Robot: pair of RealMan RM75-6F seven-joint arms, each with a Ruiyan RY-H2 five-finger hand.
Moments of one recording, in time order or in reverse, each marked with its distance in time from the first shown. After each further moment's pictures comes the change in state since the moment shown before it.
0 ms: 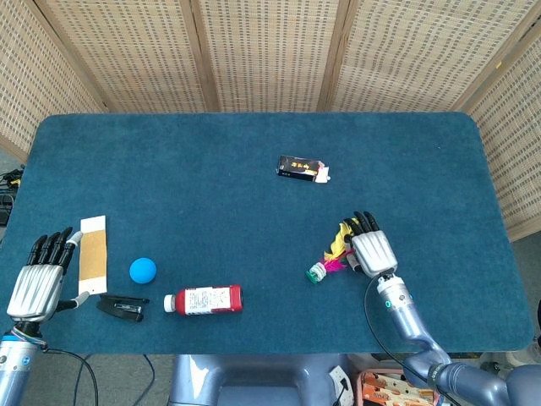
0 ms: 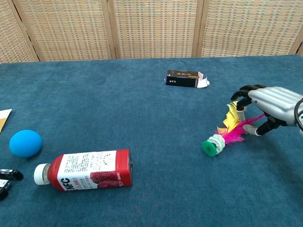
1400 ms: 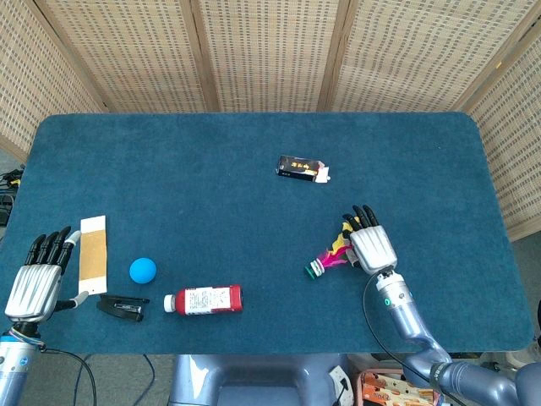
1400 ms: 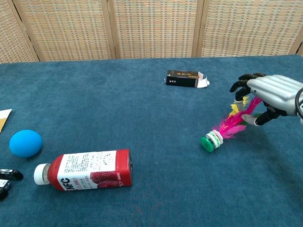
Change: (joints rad) left arm 0.003 0.010 -0.001 -0.008 0.008 0.009 -0.013; right arm 0.015 0.054 0.020 -0.109 0.022 0.034 -0.095
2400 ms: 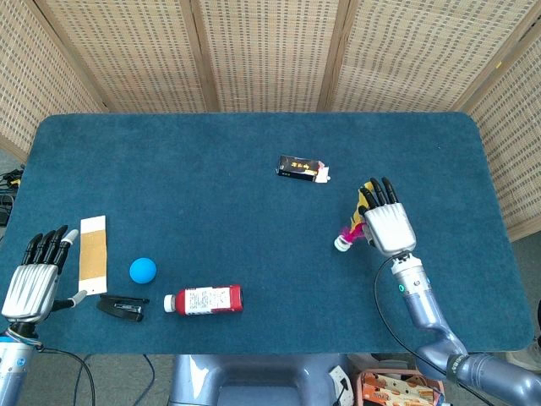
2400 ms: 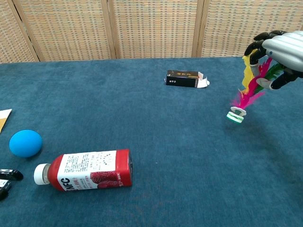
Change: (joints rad) left arm 0.004 0.007 -0.003 -0.005 0.002 0.007 -0.011; right arm 0.026 0.142 0.062 -0.143 0.045 0.063 -0.186
